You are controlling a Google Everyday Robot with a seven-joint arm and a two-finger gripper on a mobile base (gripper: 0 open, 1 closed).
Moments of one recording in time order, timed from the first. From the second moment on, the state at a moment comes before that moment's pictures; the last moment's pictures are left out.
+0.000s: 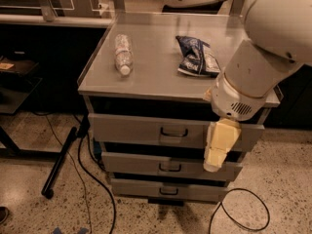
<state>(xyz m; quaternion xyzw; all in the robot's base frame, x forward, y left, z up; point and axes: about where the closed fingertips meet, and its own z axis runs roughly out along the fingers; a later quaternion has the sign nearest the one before) 0.431 -0.117 0.861 -0.65 0.75 0.06 0.11</state>
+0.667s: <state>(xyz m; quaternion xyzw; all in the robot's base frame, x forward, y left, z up) 0.442 -0.096 0.793 -0.64 0.75 0.10 0.11</state>
